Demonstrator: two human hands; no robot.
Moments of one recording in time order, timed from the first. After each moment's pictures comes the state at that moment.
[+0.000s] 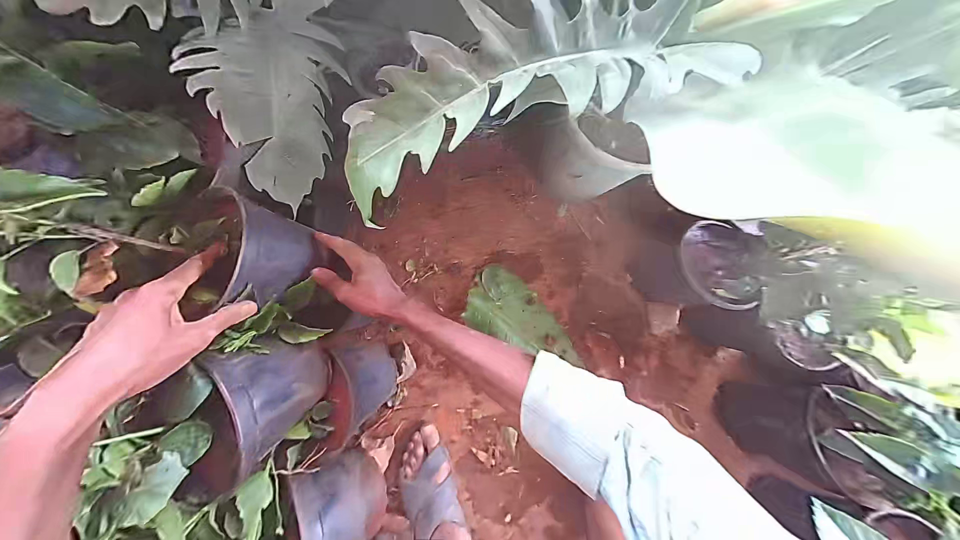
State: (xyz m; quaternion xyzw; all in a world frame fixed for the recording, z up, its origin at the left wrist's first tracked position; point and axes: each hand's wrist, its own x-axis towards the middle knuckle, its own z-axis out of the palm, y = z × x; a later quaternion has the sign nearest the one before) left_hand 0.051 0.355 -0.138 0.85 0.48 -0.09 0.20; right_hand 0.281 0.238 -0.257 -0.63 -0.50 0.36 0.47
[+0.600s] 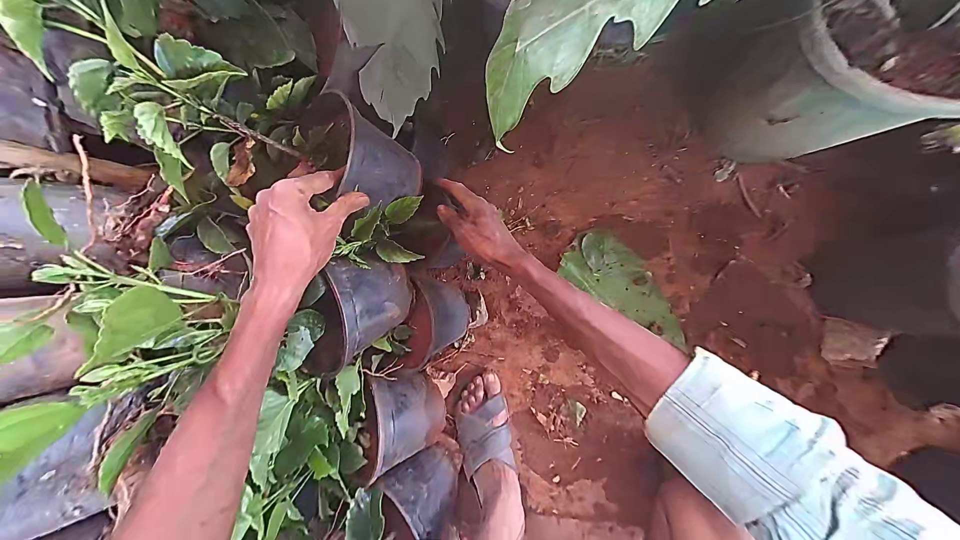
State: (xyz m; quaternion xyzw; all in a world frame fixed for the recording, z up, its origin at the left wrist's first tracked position) left_hand 0.085 0.314 -0.127 0.81 0.57 0.05 0.14; right_hand 0.295 0.217 -0.268 -0.65 -0.47 0.43 0.41
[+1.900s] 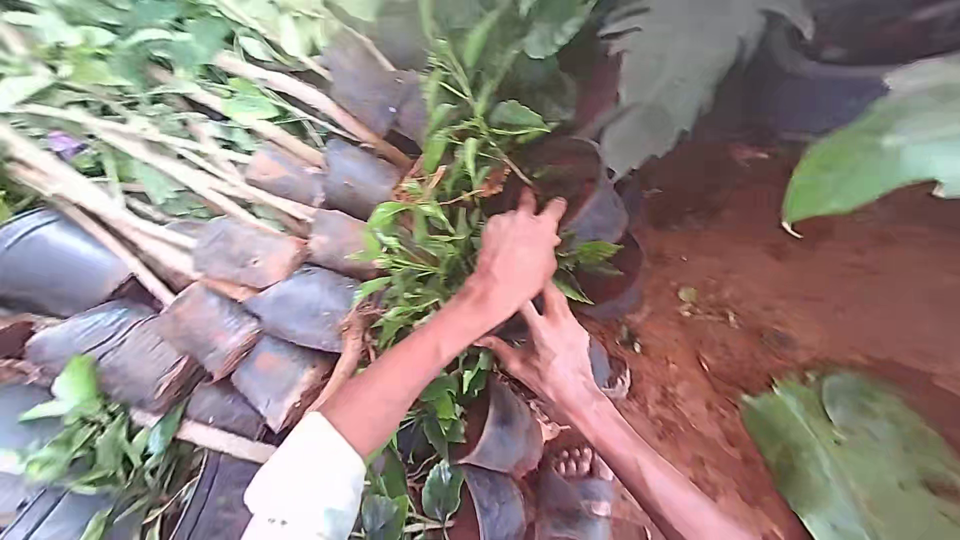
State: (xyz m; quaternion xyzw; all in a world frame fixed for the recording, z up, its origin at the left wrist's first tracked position) left_hand 0.095 0.266 -0.094 0.83 0.55 -0.03 0.06; right_hand 0.145 0.163 -0.218 -0.57 -0.68 0.16 0.44
